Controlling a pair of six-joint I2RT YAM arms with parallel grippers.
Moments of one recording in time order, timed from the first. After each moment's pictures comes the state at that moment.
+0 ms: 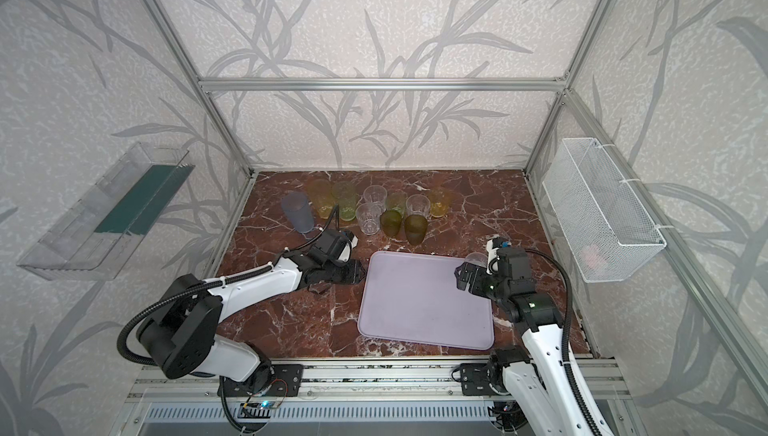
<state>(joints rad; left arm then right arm) -0.62 1.51 0.79 -0.30 0.19 -0.54 0.11 0.70 0.64 -0.79 -0.22 0.43</state>
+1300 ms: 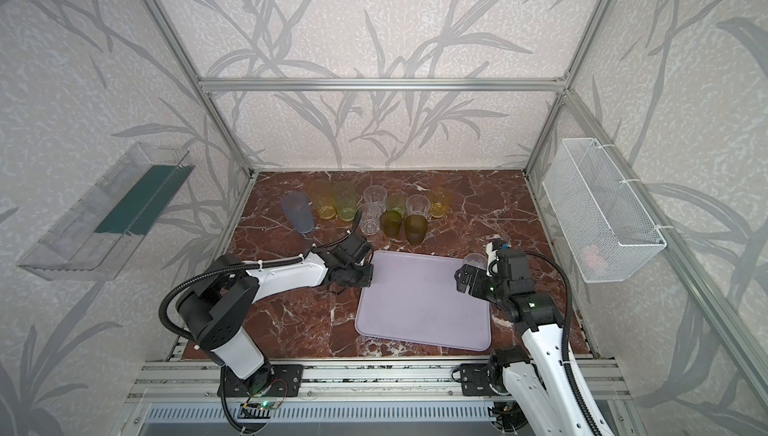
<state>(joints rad) -0.71 1.70 0.91 -0.36 -0.02 -0.60 0.11 0.69 0.64 -0.81 -0.22 0.44</state>
